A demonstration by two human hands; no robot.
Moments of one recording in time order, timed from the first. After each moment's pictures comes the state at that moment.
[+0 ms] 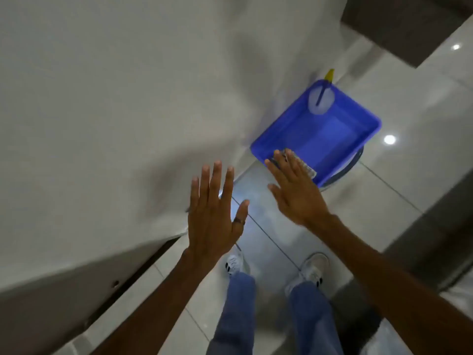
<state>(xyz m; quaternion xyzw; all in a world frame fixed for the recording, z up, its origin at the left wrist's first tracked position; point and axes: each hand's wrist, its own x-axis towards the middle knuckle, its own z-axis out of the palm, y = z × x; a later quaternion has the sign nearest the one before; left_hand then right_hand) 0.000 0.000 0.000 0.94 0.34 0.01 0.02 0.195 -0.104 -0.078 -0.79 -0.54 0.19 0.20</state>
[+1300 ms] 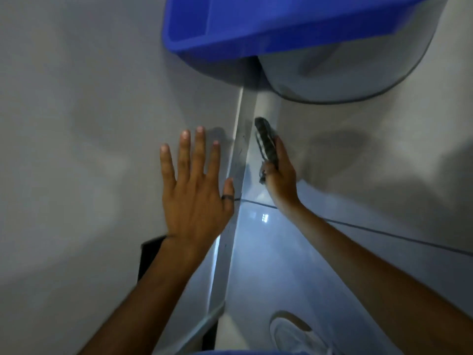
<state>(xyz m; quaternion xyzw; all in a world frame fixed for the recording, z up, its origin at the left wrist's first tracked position) -0.025 0.135 -0.434 0.94 0.06 -0.11 -0.30 0.031 0.042 -0.609 -0.63 0.10 0.26 0.73</state>
